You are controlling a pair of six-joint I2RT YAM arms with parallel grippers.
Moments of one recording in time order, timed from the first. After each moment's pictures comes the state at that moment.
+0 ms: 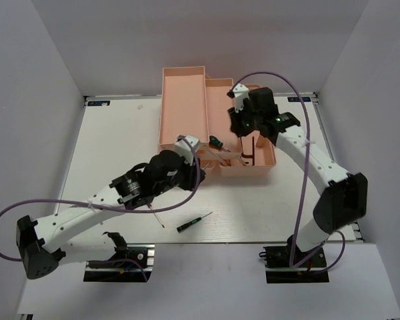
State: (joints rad) left arm -0.98 1.06 0.96 -0.39 -0.20 -0.38; right arm 0.48 1.60 1.48 -0.54 -0.19 -0.17
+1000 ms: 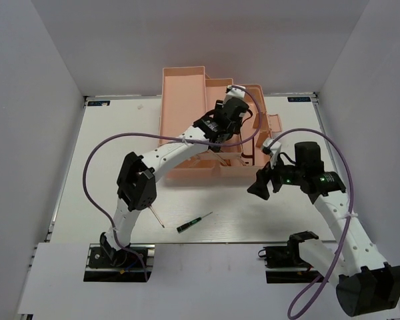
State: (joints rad) left arm -0.88 2.11 2.02 -0.48 -0.57 -0.29; right arm 0.23 0.88 0.80 -0.70 -0.73 -0.36
